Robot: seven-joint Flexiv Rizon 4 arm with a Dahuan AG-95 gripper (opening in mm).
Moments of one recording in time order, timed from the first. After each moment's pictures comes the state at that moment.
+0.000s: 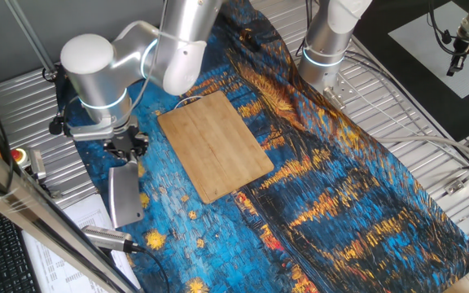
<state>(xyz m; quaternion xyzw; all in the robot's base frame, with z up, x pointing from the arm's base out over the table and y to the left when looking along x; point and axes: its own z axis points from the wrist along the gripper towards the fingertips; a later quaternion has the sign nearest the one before) 0.641 0.004 0.045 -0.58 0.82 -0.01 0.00</state>
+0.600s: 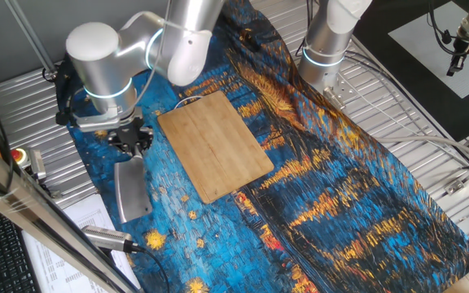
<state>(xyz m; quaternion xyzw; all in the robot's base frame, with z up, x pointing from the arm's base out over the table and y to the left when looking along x) 0.620 0.000 0.053 -0.59 0.81 0.00 0.01</state>
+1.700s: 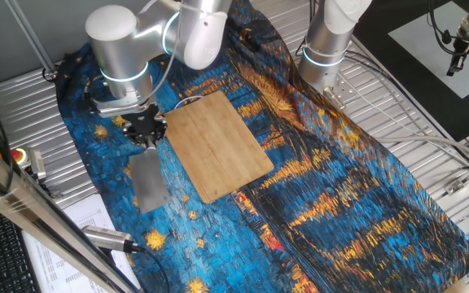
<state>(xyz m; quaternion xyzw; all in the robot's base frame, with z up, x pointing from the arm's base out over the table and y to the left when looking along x) 0.579 -0.001 0.062 -0.62 0.78 0.01 0.03</state>
